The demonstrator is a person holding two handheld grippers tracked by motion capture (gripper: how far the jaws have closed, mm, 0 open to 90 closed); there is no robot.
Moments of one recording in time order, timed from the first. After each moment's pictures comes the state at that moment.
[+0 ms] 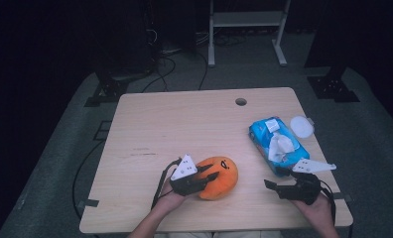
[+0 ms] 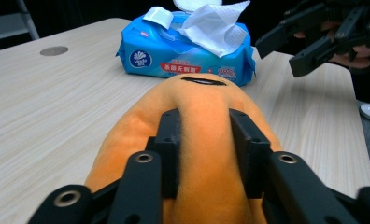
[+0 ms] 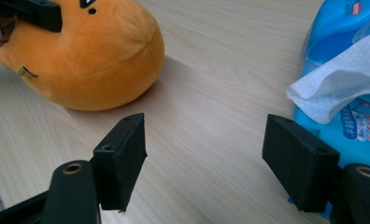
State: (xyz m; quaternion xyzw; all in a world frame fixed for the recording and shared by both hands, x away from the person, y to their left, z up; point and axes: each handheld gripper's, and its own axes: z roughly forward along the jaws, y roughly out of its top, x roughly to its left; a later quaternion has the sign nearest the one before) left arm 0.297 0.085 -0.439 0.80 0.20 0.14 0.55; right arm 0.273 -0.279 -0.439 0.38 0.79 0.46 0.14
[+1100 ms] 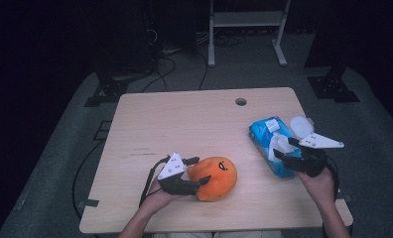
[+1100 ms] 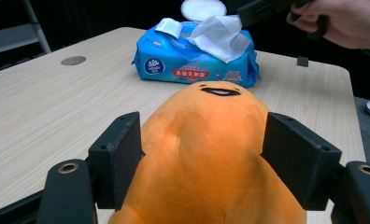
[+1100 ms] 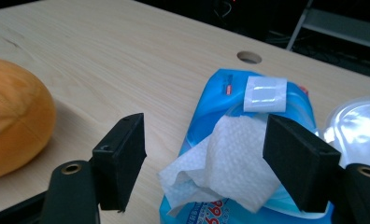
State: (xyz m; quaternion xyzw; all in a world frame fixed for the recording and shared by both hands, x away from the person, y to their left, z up) left arm 0.295 0.113 -0.424 0.80 0.20 0.15 0.55; right arm 0.323 -0.296 -0.405 0.40 0.76 0.44 0.26
